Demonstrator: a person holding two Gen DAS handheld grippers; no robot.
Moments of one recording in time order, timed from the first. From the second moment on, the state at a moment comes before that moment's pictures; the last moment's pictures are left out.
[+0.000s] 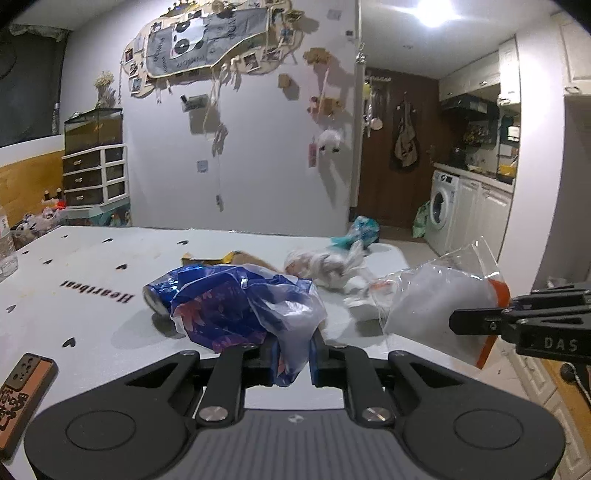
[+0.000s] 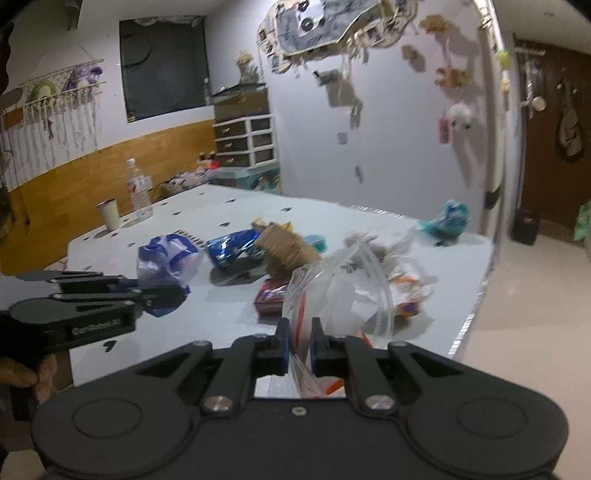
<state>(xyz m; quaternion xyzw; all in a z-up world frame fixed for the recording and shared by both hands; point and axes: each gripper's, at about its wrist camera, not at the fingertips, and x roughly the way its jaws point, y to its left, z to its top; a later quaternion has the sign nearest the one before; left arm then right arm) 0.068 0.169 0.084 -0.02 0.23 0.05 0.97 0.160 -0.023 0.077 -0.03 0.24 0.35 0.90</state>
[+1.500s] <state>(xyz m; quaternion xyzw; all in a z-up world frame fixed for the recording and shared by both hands) 0.191 -0.103 0.027 0.00 0.28 -0.17 0.94 0.176 -0.282 0.012 0.03 0.26 0.07 0.96</state>
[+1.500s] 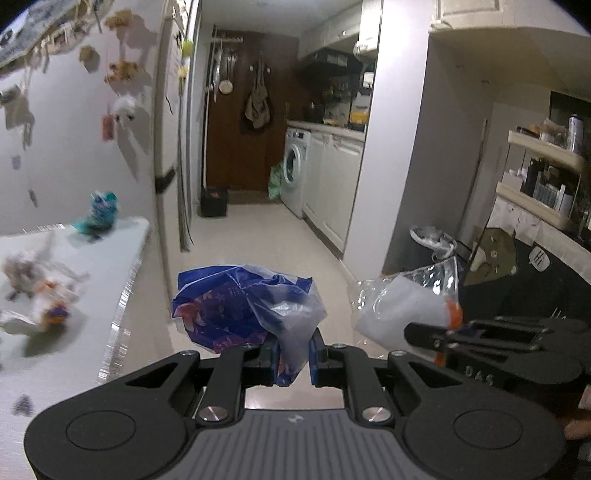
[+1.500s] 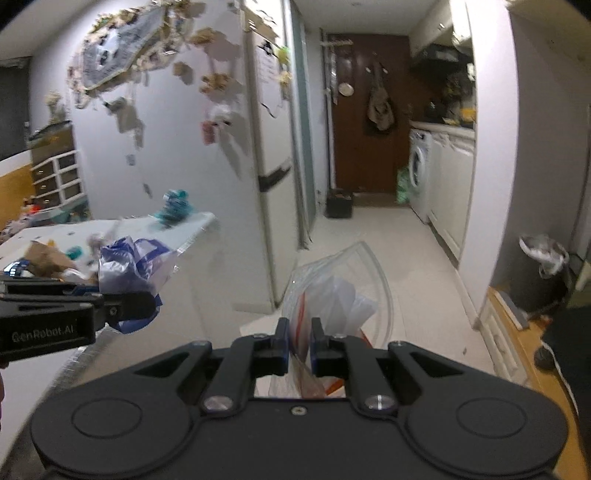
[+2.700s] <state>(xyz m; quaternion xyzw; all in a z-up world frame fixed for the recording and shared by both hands) 0.355 -0.126 -0.256 -0.02 0.56 -0.14 0.81 0.322 -0.304 -0.246 0.08 0.51 0.01 0.85</state>
